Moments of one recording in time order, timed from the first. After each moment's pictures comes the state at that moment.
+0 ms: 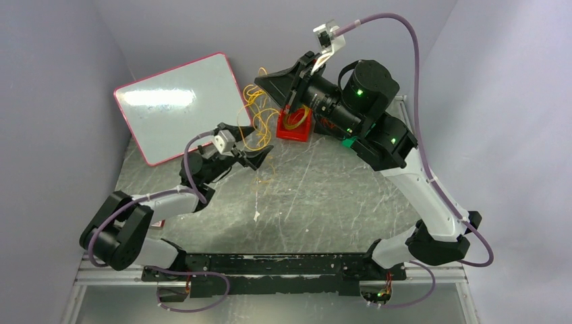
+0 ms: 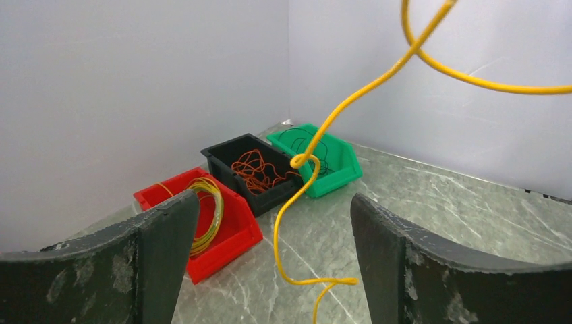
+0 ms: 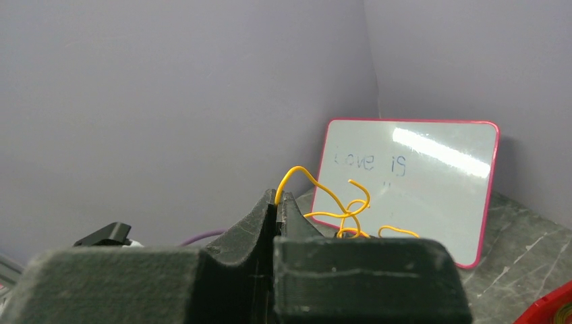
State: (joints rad) left arm -0.53 1.36 0.49 1.26 0.42 -0.13; right arm 0.90 1.42 1.98 -0.36 -0.08 0.31
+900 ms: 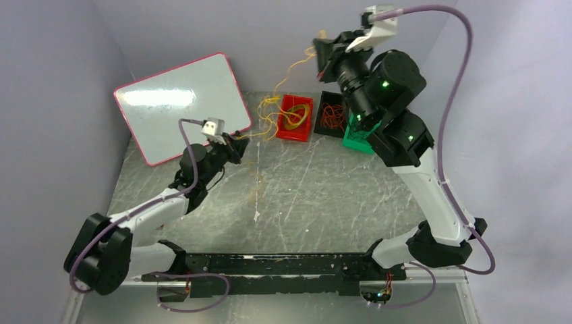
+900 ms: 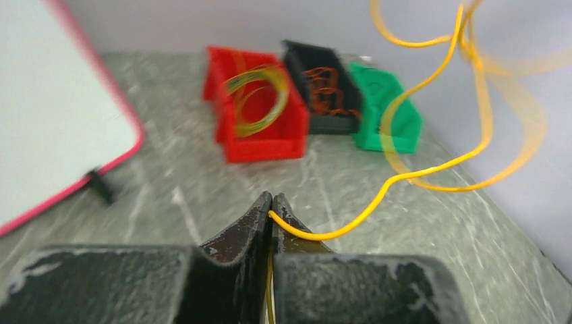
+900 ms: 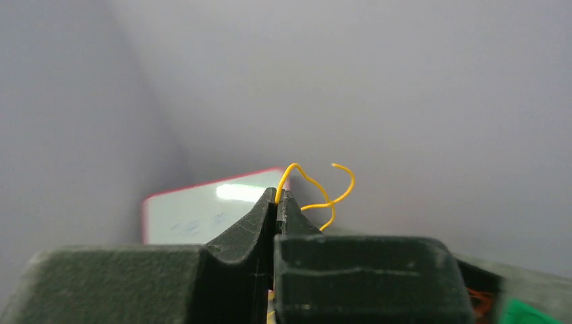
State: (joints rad) left arm -0.51 1.24 0.54 0.75 0.12 -0.35; right arm 0.82 1.41 2.03 -0.36 0.35 0.10
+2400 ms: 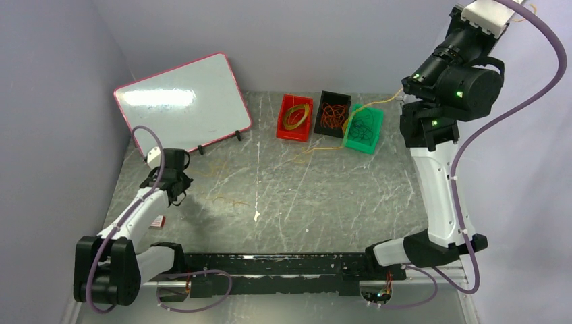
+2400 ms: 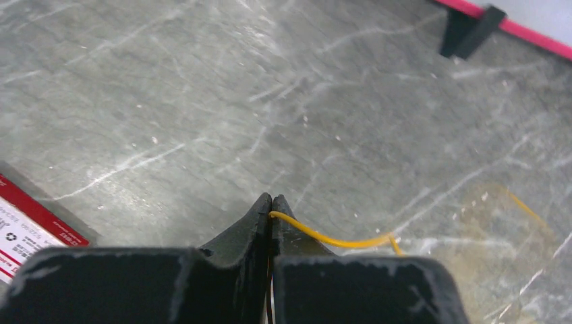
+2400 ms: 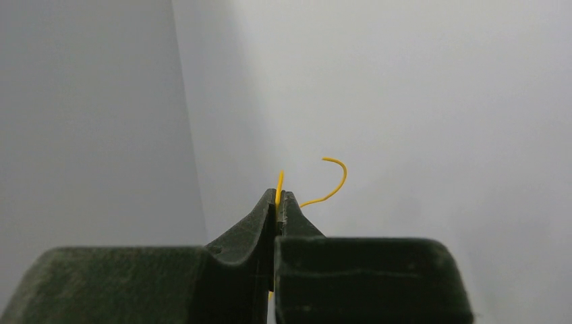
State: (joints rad) left arm -0.12 1.11 0.57 -0.37 -0.42 -0.79; right arm 0.33 1.38 1.99 0.38 0.93 -0.85
